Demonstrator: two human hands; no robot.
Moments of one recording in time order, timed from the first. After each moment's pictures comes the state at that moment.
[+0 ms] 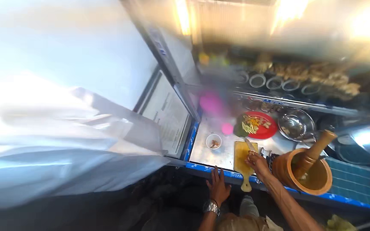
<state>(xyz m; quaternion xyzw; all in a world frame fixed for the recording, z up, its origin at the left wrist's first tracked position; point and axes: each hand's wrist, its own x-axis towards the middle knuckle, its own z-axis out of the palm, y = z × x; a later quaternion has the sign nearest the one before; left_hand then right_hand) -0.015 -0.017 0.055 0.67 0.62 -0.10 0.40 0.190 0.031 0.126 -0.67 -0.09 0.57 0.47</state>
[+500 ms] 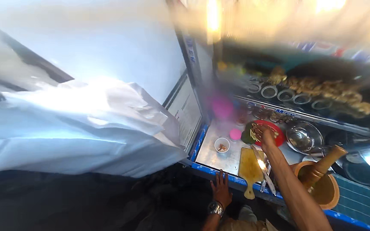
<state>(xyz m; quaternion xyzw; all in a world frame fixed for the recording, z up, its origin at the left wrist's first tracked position) -0.012 -0.023 0.050 0.70 0.59 -0.15 0.36 0.202 0.161 0.177 -0.67 -0.15 0.49 0.54</state>
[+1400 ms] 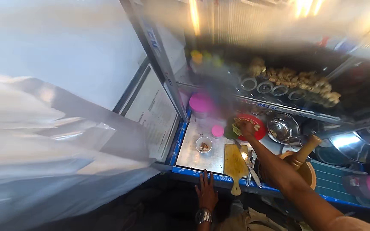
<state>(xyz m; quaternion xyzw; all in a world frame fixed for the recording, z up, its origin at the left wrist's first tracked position) -0.013 -0.026 0.038 0.69 0.62 -0.11 0.35 0.254 0.198 0.084 -0.83 -0.45 0.27 0.17</state>
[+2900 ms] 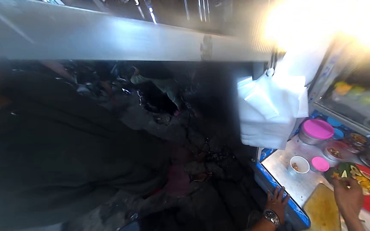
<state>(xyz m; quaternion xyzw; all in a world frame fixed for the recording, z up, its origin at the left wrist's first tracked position) -0.007 -0.034 0.045 0.66 0.64 -0.03 0.40 0.184 0.110 0.124 -0.73 -0.56 0.29 0.28</state>
